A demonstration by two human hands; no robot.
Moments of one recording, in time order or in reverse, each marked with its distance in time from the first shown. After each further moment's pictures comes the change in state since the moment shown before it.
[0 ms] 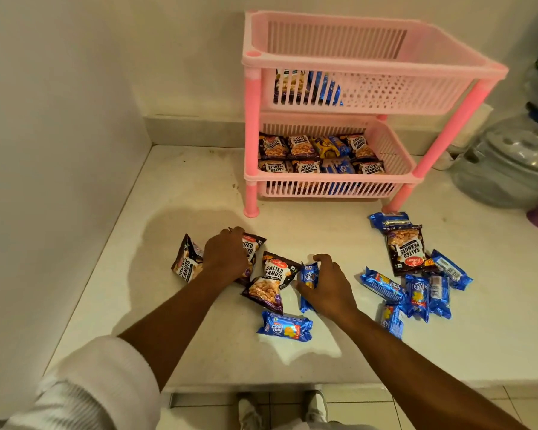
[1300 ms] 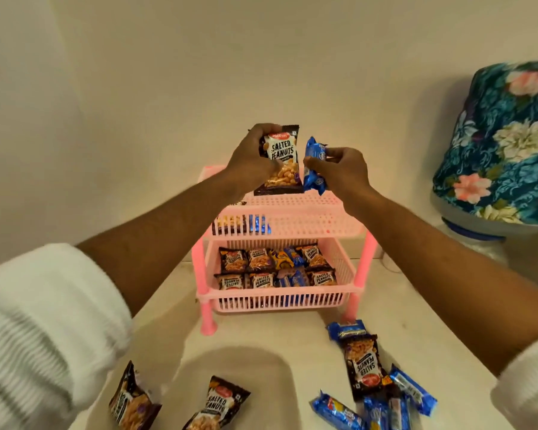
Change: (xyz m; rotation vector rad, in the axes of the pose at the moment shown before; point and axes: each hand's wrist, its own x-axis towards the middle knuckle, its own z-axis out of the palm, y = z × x) left_hand 0.078 0.266 -0.313 -1.001 0.259 0.448; right_hand 0.127 -0.167 -0.382 0.713 0.457 -0.345
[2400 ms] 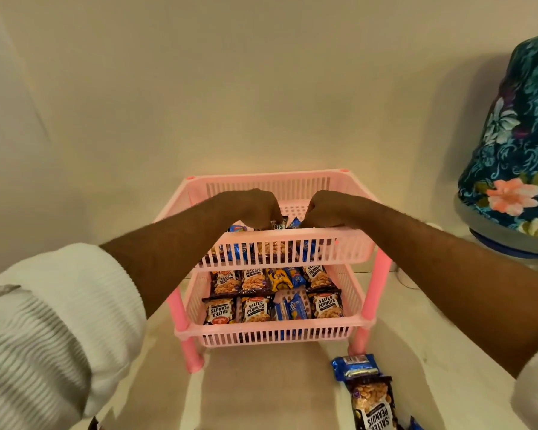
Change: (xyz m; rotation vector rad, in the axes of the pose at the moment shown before) left_hand 0.099 -0.073 0.049 1.293 -0.753 -0.119; right_hand 0.099 0.074 0.012 -0.857 -0.653 0.141
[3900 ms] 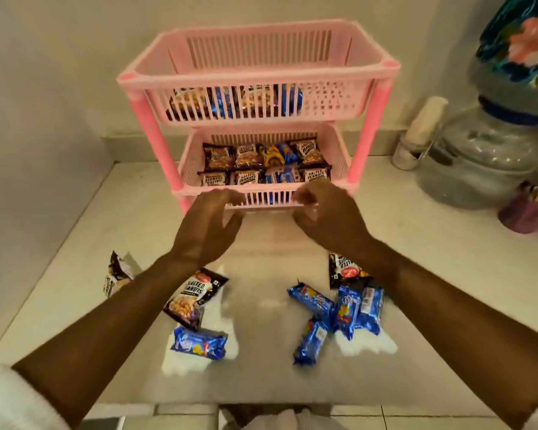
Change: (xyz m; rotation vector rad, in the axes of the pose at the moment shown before) left_hand -0.159 0.060 0.264 -0.506 0.716 -0.023; right_hand -0.179 0.096 0.204 0.167 0.421 -0.433
